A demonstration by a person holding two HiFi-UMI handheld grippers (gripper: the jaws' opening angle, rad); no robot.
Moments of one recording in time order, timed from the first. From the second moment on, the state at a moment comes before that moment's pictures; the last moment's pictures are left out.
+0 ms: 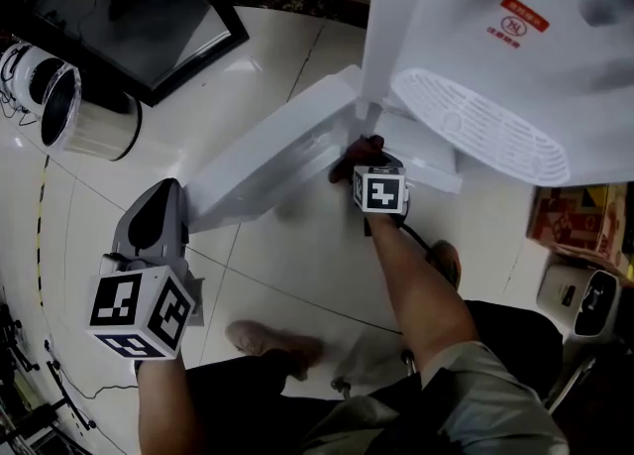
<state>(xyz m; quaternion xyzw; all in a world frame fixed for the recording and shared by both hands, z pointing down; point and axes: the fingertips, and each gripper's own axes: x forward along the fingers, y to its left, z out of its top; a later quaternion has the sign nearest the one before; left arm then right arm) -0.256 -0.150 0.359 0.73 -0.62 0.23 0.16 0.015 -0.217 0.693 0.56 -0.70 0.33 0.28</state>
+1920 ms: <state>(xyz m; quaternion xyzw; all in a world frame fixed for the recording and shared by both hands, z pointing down) -0.238 -0.142 0.367 0.76 -0.57 0.23 0.20 0.297 -0.126 0.588 0.58 -0.66 0.35 0.32</state>
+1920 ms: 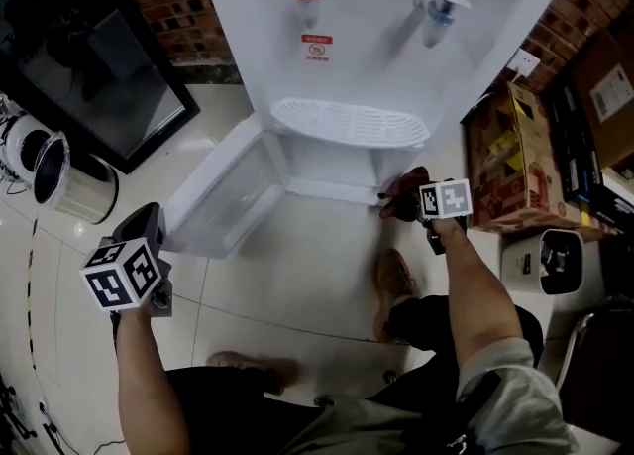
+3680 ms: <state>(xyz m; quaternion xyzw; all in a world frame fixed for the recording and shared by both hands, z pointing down) 0.087 -0.046 0.370 0.88 -0.34 0.24 0.24 0.265 -0.068 0.367 0.38 -0.78 0.03 0.49</state>
